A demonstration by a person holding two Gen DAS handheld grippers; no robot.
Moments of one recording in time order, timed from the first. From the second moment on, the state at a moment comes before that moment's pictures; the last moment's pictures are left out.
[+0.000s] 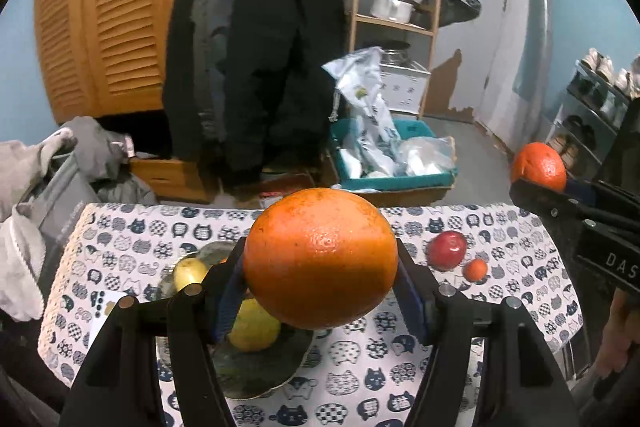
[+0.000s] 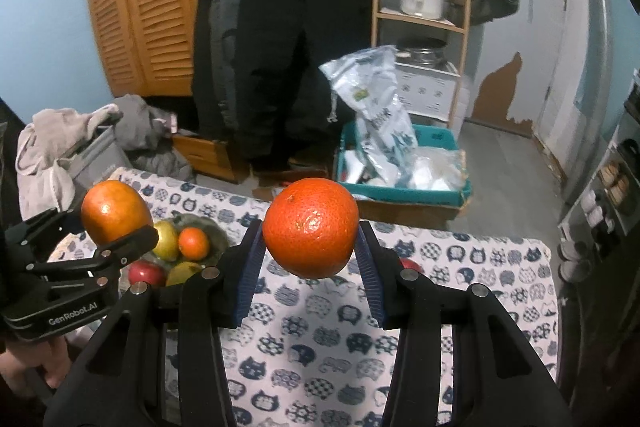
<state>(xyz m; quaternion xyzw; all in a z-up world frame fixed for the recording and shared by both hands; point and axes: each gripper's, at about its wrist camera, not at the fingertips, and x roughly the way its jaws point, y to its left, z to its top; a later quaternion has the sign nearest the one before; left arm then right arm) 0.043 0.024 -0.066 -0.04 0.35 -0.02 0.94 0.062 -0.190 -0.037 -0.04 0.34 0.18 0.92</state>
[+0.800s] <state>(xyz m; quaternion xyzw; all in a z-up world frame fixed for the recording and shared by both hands) 0.030 0.117 -0.103 -0.08 0.39 0.05 0.92 0.082 -0.073 -0.053 -0.06 0.37 0.26 0.89</state>
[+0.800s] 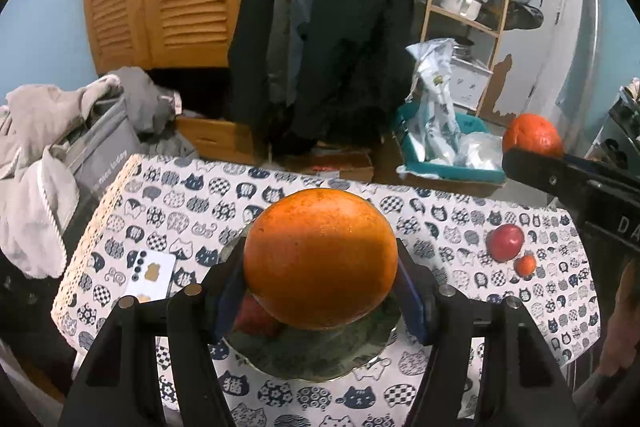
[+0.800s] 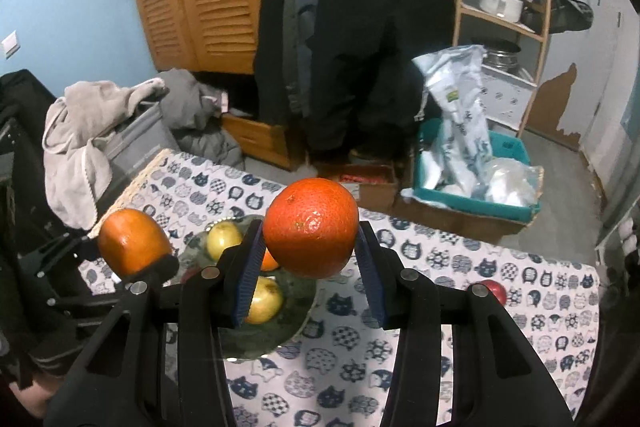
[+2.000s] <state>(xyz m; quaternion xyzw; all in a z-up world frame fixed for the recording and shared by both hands) 0.046 0.120 -0.238 -0.10 0.54 0.05 0.83 0.108 -0.027 -0.196 -0.10 0.50 0.26 0.82</state>
